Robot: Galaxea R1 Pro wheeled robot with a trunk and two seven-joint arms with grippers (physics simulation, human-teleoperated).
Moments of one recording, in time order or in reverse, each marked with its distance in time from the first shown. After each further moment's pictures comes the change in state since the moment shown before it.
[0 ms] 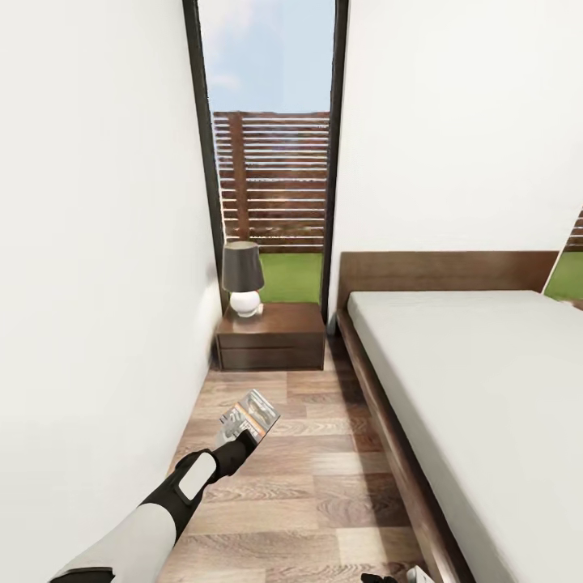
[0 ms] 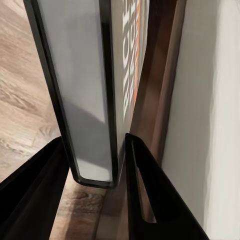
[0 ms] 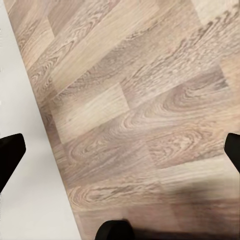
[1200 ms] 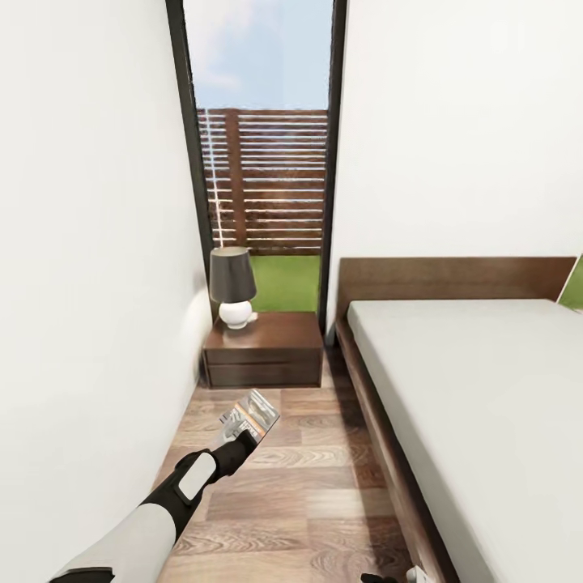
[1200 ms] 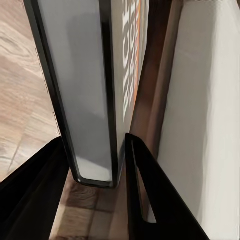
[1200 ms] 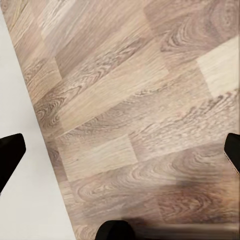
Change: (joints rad) left arm 0.000 0.001 0.000 0.000 -0.002 0.000 0.000; right arm 0.000 0.000 0.000 0.000 0.000 0.000 0.000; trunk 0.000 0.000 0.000
